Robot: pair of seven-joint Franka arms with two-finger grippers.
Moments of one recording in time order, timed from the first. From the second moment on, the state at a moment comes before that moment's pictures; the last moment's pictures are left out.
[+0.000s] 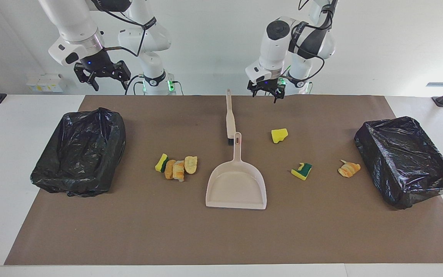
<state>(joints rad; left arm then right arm) -0.77 -0.27 0.01 -2.32 -0.04 1.97 -0.37 0.05 -0.15 -0.04 -1.74 -0.01 1.51 -0.05</state>
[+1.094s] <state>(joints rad) -1.06 -0.11 0.01 -2.43 -0.01 2.39 -0.90 0.25 0.33 0.04 -1.43 0.08 1.71 0.25</state>
